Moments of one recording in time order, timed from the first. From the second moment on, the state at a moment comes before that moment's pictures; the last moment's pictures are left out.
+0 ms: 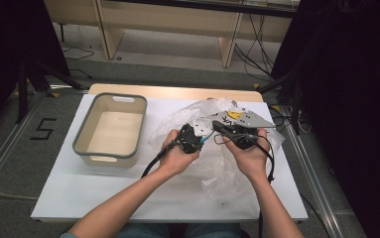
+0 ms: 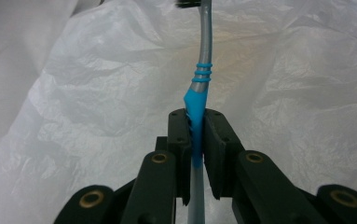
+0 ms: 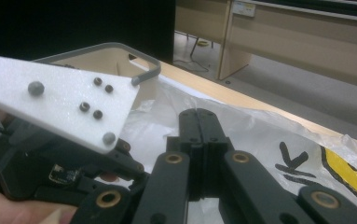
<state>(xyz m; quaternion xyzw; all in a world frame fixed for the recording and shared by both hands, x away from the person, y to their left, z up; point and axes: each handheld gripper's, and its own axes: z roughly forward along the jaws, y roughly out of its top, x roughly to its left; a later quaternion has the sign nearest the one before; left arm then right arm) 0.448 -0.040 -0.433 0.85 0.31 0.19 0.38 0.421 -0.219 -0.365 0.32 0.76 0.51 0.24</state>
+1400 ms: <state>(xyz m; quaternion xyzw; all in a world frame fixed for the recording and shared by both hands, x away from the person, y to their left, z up) 0.396 0.063 -0.411 0.80 0.34 0.24 0.43 0.406 -0.218 -0.428 0.31 0.87 0.37 0.12</state>
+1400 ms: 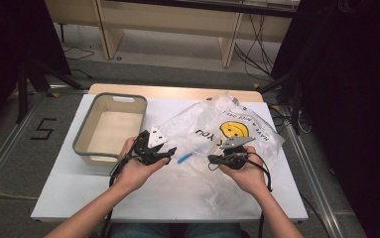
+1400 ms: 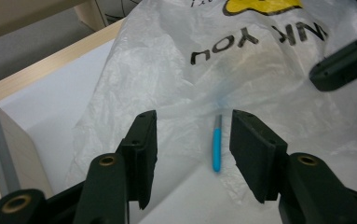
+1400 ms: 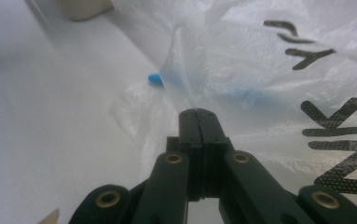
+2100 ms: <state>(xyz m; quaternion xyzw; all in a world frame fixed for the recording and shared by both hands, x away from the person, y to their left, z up) 0.417 0.055 -0.437 0.82 0.37 0.20 0.38 0.402 -0.215 -0.441 0.33 0.87 0.37 0.09</state>
